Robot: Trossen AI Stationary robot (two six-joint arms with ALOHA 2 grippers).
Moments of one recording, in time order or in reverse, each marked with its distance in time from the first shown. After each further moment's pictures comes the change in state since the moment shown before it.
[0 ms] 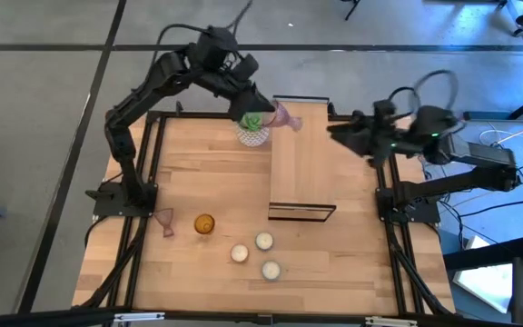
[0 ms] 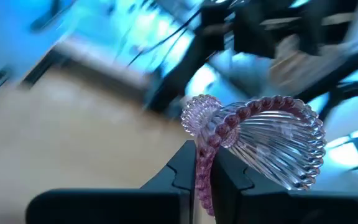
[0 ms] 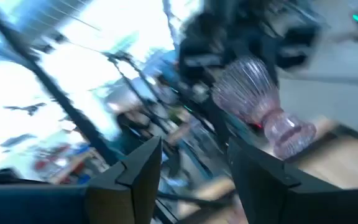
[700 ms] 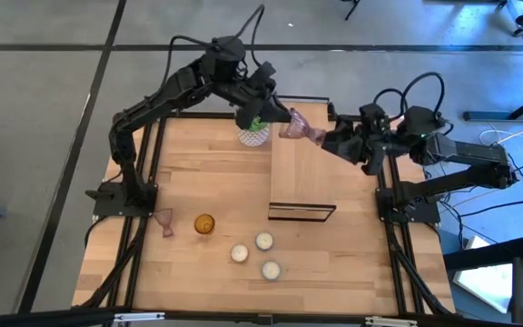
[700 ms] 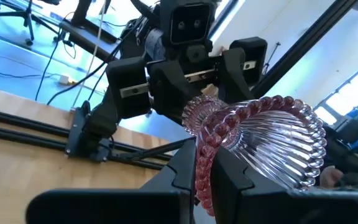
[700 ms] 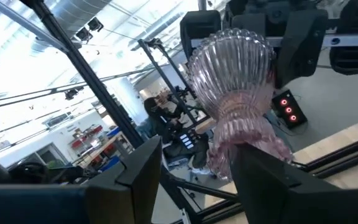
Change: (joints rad) left arm -0.089 0.009 -0.116 0.397 0.119 -0.176; right arm 0.010 0.087 -0.001 0.116 -0.135 0.009
